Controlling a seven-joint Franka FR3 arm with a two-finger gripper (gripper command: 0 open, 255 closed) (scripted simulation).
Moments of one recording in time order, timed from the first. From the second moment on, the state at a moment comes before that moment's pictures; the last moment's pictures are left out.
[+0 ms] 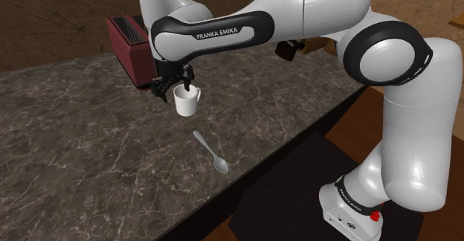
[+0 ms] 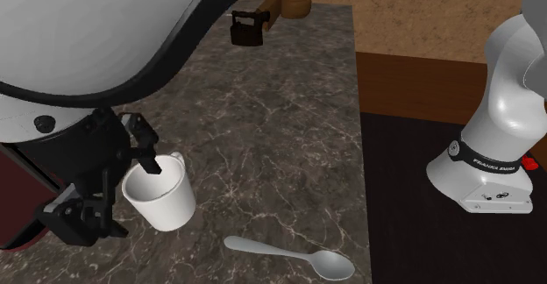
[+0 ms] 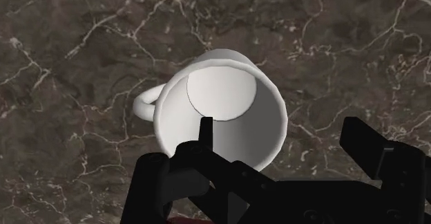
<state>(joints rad) 0.28 0.58 0.29 -1.38 -0.19 1.88 0.49</state>
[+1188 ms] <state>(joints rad) 0.28 0.61 0.28 -1.42 -0.20 1.94 0.49</state>
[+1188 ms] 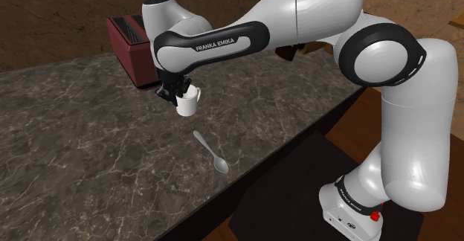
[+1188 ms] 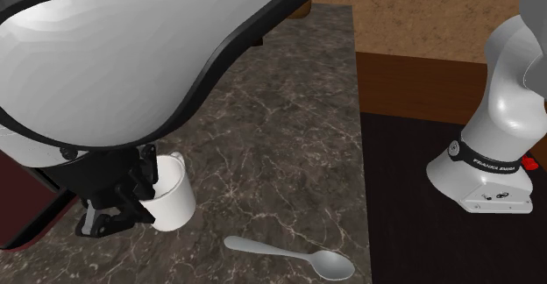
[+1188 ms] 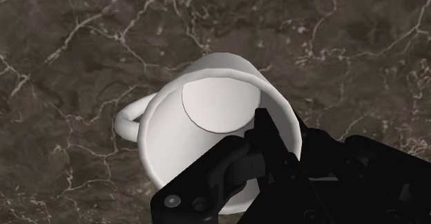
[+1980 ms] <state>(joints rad) 0.28 0.58 0.29 -1.37 -0.19 1.87 0.49</state>
